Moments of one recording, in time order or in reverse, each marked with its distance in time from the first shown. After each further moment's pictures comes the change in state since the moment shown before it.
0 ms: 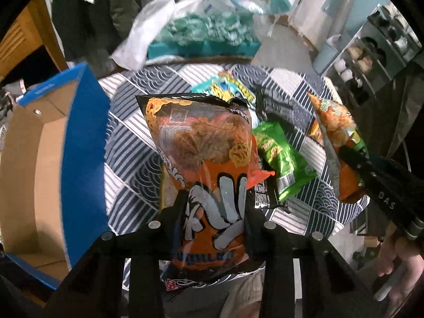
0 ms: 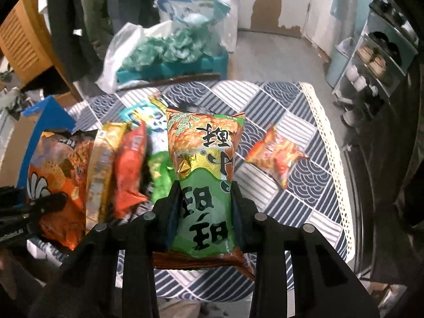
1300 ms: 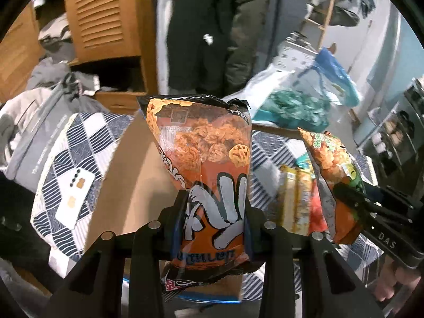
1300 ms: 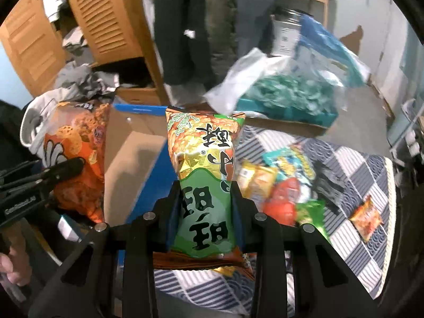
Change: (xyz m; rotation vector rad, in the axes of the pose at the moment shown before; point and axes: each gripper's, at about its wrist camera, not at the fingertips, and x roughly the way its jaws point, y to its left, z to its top) left arm -0.106 0.183 -0.020 -0.248 -0.264 0.171; right arm -0.032 0.208 0.045 -0.252 -0.070 0.261
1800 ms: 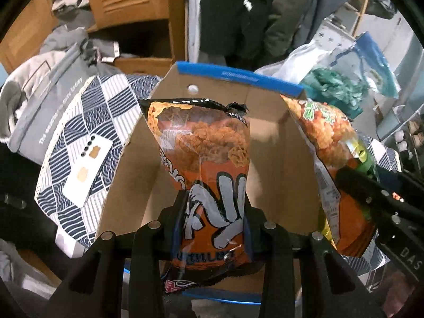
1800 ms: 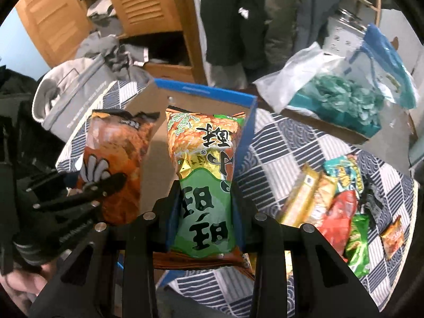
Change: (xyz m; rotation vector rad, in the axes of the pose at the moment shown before) left arm 0.053 0.053 -0.023 -0.064 0.142 0.093; right arm 0.056 0.085 0.012 -0.106 0.104 0.090
